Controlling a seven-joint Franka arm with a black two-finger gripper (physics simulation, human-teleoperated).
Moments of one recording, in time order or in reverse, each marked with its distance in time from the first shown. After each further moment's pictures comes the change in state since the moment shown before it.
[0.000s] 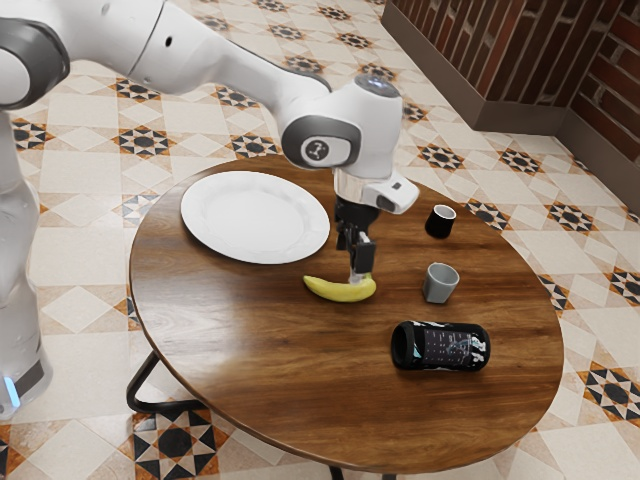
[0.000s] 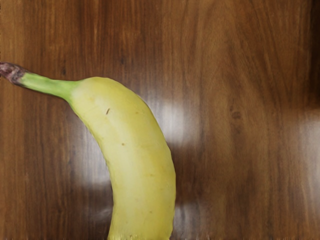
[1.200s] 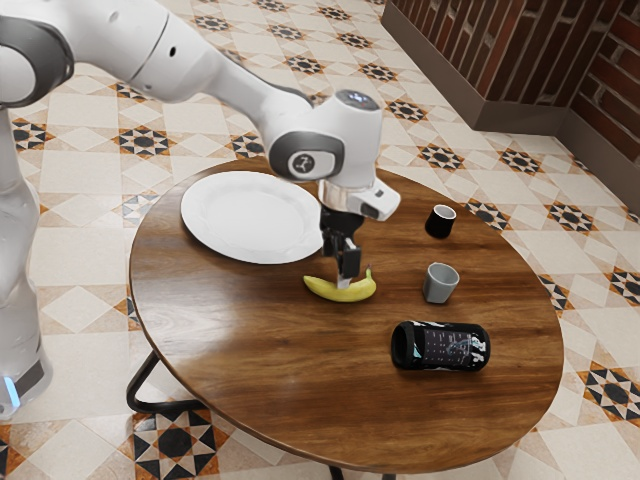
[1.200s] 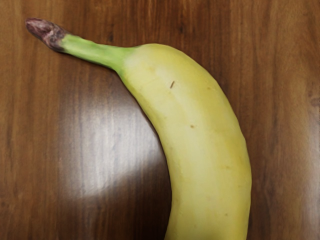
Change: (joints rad) arm 0.005 -0.006 0.049 -0.111 -0.018 0.115 0.015
